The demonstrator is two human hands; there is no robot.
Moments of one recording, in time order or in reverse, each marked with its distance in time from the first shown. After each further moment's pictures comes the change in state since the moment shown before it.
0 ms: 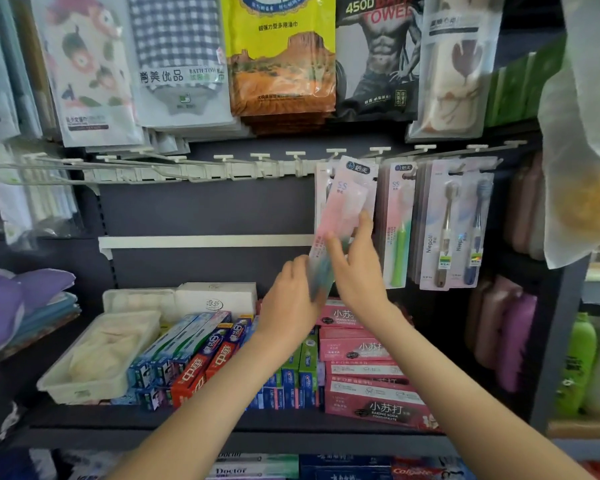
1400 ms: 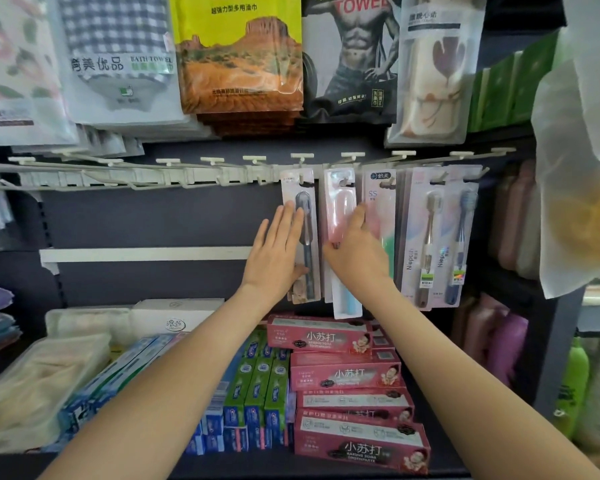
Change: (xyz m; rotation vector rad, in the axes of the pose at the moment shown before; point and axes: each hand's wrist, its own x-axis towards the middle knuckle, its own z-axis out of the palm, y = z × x) left_hand 0.118 -0.037 0.063 0.635 0.074 0.364; right_hand 0.086 0.051 -0.024 -0.695 -0.062 0.103
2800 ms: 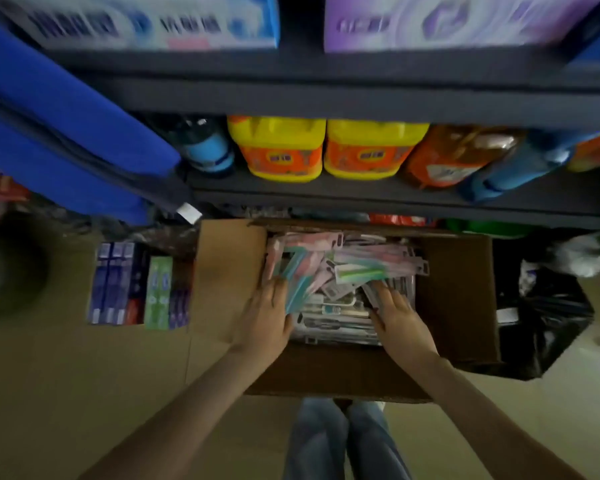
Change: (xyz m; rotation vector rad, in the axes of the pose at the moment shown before) left_hand -0.800 -0.033 0.101 -0.453 -1.440 -0.444; right_hand -0.693 0.080 0.426 -0.107 -1.242 0.258
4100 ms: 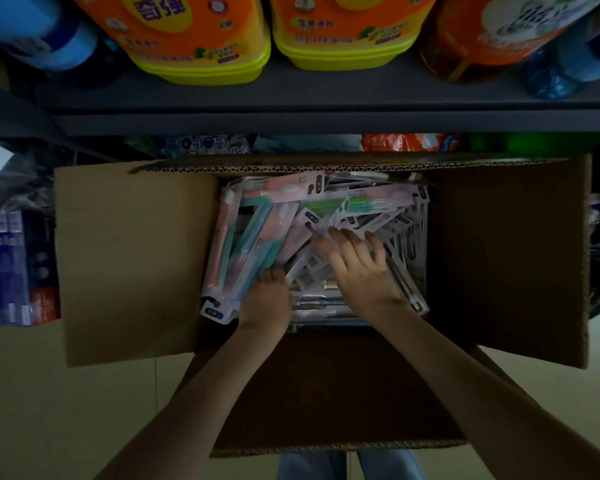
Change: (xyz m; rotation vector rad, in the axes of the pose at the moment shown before) left_hand 0.100 0.012 0.165 0.066 -0.170 -0.081; right_hand 0.111 0.054 0.128 -0.478 0.183 -0.322
